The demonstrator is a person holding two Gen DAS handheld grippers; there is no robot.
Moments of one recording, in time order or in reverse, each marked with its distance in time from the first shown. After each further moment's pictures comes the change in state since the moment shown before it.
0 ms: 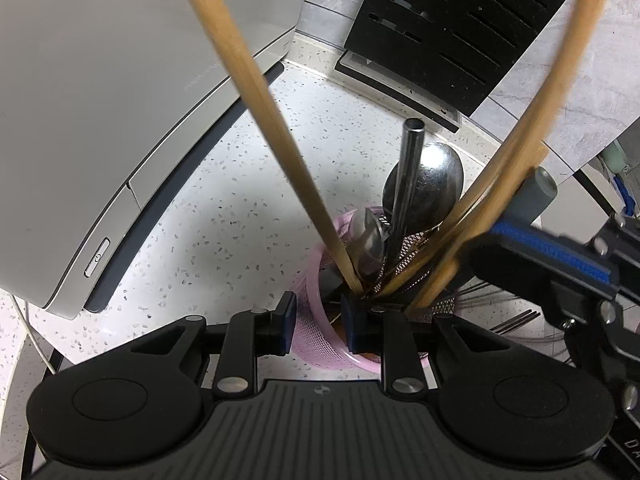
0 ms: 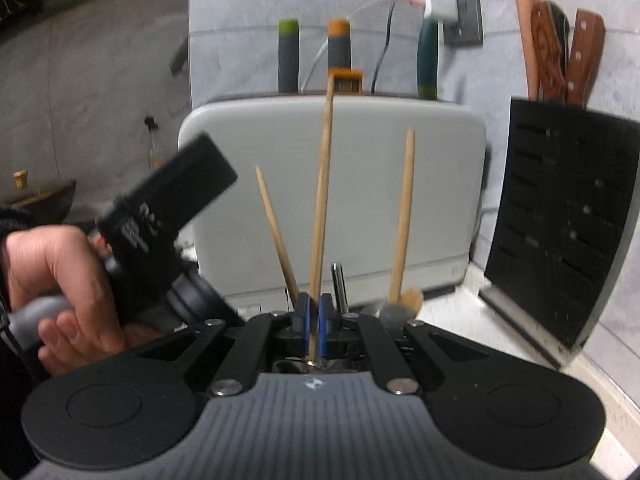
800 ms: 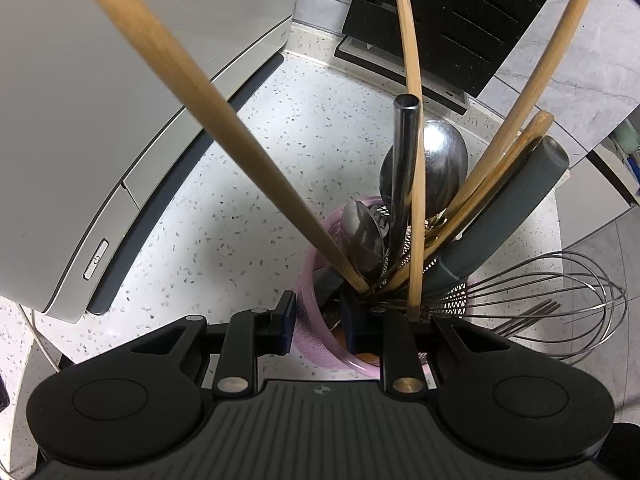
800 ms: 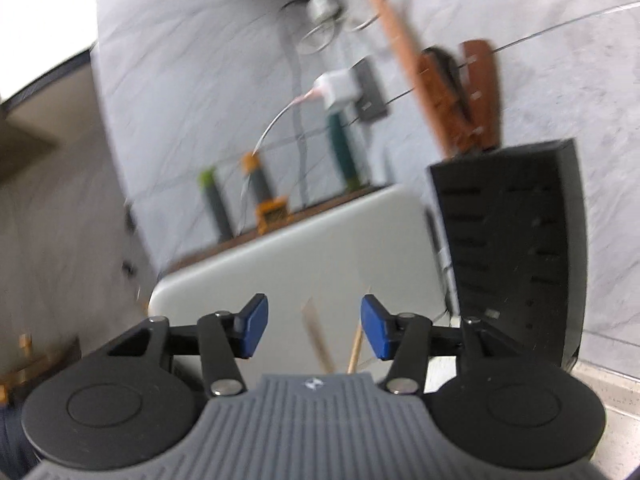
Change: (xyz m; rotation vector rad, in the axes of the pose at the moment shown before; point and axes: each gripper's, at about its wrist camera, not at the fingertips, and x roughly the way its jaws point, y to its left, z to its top) left arm 0.006 -0.006 0.002 0.036 0.025 0.052; right arm -0.038 -0.059 0.048 0.366 -0.272 -0.014
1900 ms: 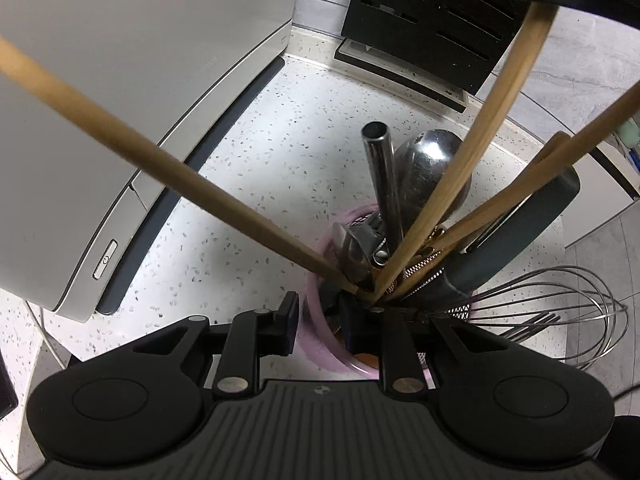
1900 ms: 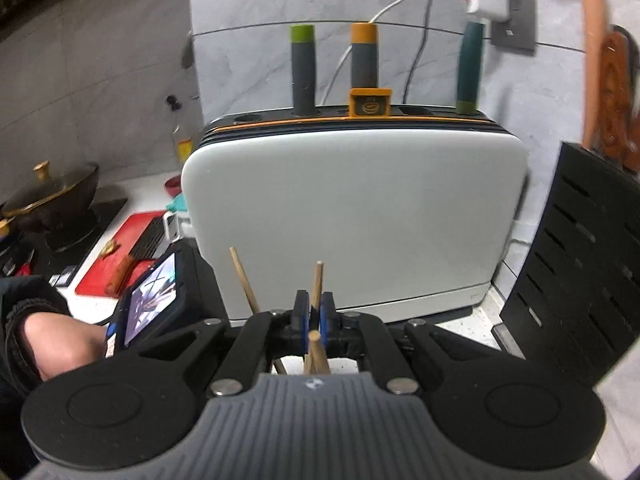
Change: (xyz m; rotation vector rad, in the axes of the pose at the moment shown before) left arm -0.006 -0.003 -0.004 0.017 -0.010 0.020; right arm 0.064 0.057 -0.001 -0.387 0.424 0.090
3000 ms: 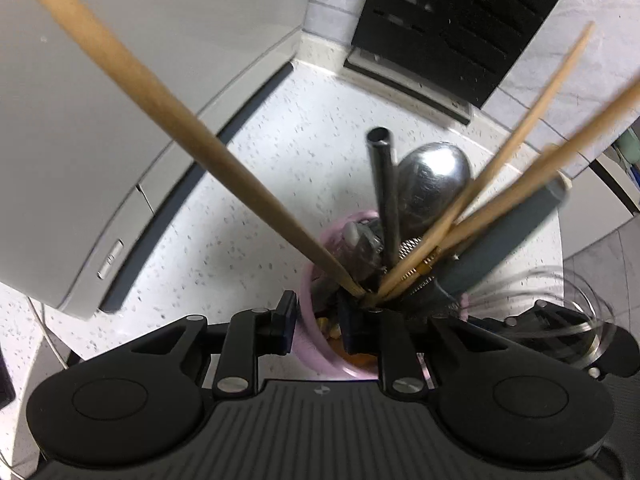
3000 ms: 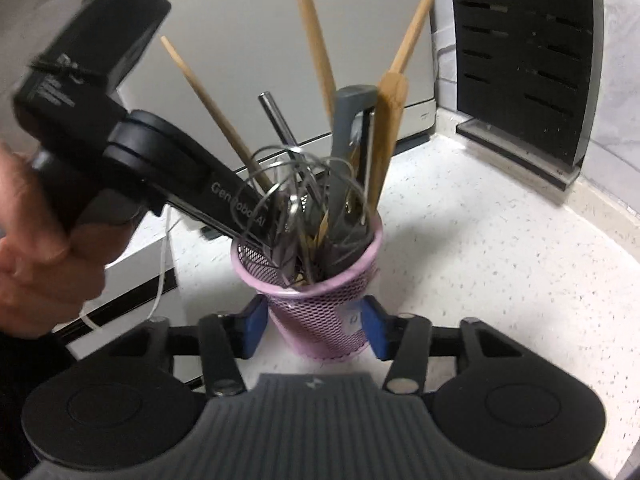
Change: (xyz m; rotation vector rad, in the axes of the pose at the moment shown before) left arm -0.010 0.003 0.006 -0.030 -0.020 0.004; right arm 0.028 0.022 -0.134 0.316 0.130 -0.204
